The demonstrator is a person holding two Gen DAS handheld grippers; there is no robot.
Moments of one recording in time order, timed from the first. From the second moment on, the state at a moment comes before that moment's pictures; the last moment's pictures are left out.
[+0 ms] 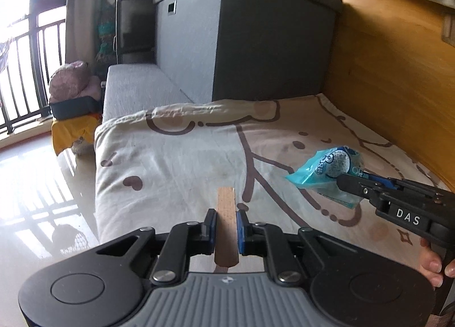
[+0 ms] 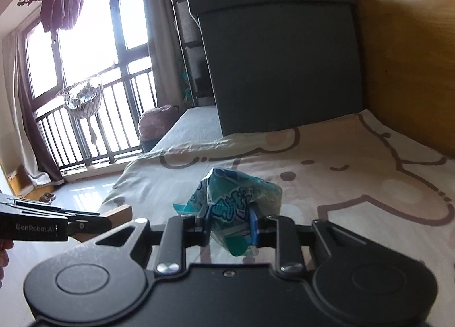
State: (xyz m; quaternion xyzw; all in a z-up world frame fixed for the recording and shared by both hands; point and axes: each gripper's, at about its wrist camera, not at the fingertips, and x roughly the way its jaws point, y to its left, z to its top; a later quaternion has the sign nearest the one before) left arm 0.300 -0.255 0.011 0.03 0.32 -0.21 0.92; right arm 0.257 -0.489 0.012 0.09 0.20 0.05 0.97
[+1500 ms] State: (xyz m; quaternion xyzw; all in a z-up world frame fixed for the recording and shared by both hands) left arm 0.170 -0.082 0.038 -0.03 0.27 -0.21 0.94; right arm 0.111 -0.362 0.062 0.09 0.25 -0.03 0.96
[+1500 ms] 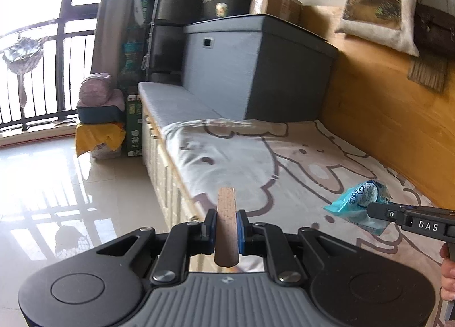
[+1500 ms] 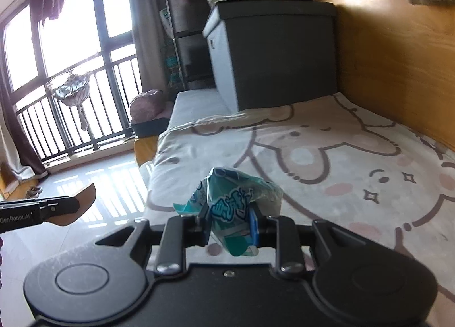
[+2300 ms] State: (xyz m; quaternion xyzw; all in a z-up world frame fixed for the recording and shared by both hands) left arm 0.195 0.054 -0.018 -0.07 0.32 -0.12 0.94; right arm 0.178 -0.179 0.011 0.05 0.35 0.06 0.93
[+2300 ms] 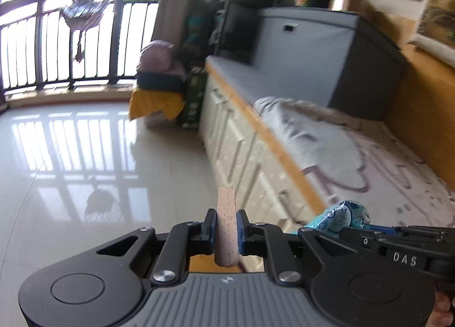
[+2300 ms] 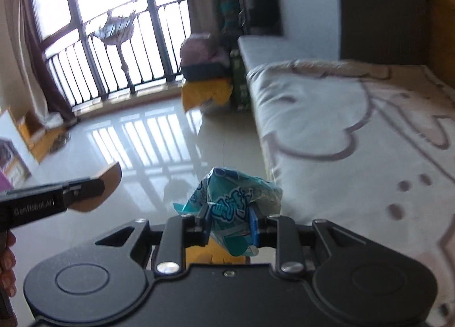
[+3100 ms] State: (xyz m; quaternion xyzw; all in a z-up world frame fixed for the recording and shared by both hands) left arm 0.242 0.089 -0.169 -0.14 0.46 -0.07 0.87; right arm 0.273 -0.109 -0.151 0.09 0.52 0.05 0.85
